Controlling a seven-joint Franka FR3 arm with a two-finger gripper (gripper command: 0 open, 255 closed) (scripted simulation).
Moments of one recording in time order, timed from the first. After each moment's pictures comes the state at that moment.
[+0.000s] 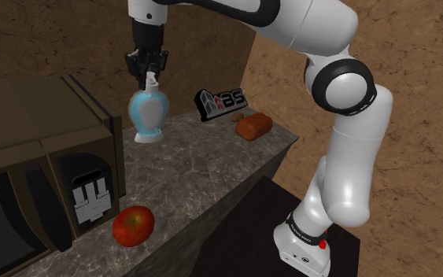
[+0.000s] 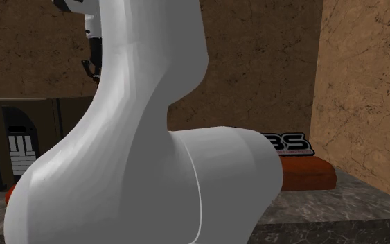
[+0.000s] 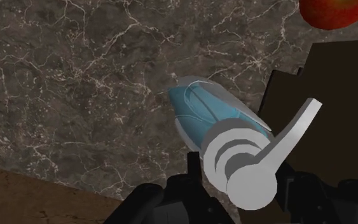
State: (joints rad) arm 0.34 0.32 0.07 -1.20 -0.06 1.50 0.21
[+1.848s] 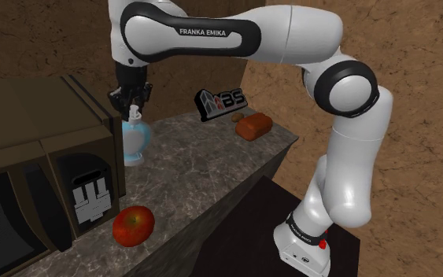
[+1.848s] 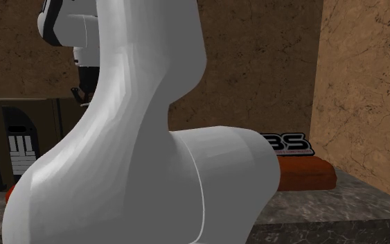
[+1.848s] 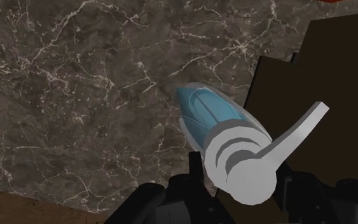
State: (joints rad) arm 0.39 0.32 0.08 -1.45 -0.07 1.80 0.30
